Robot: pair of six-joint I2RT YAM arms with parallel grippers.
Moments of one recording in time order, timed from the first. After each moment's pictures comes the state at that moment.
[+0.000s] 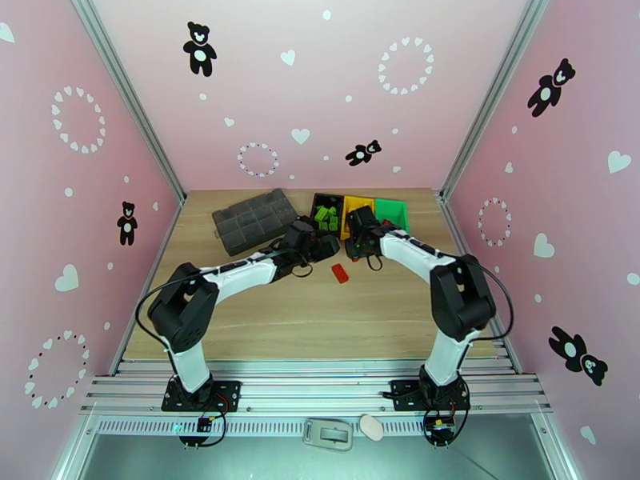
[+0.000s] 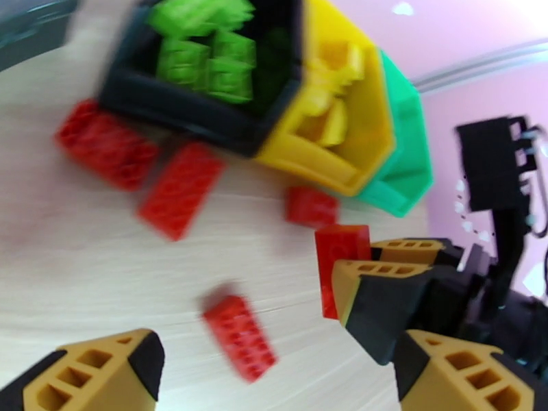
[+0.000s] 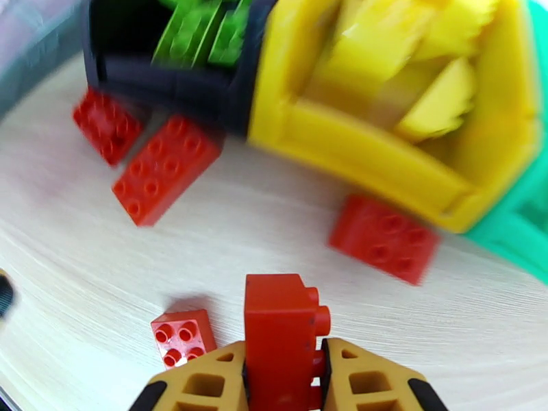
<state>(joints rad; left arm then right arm) -0.70 1.85 1.23 0.01 0.10 -0.92 0.39 1.79 1.30 -0.53 0.05 0.16</state>
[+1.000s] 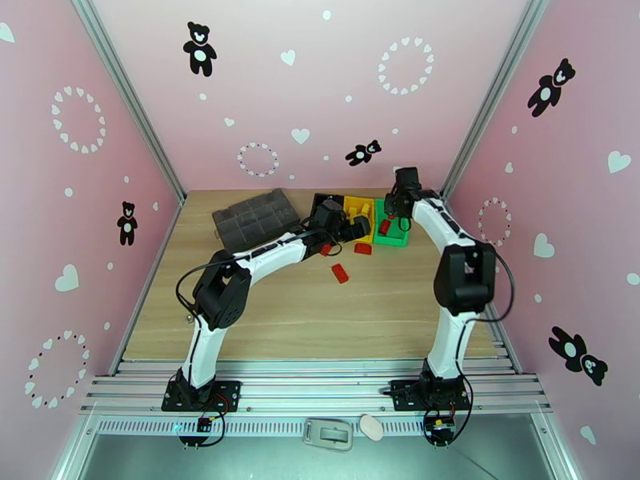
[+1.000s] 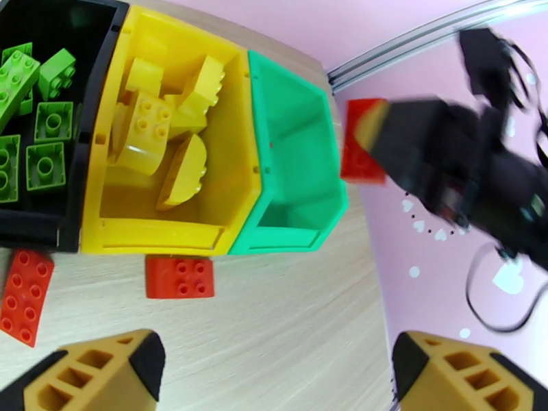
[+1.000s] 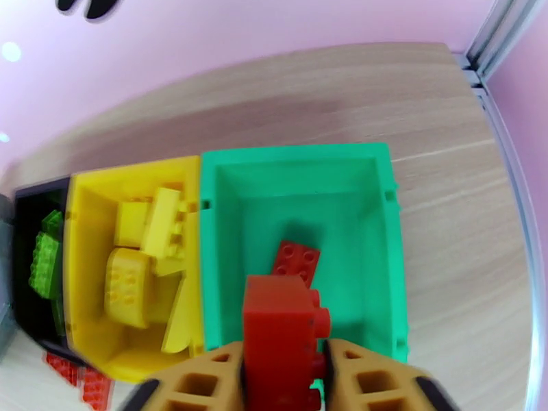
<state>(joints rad) -0.75 2.12 1.70 -0.10 0.14 -0.86 0.10 2.06 1.79 -0.64 0.12 0.24</state>
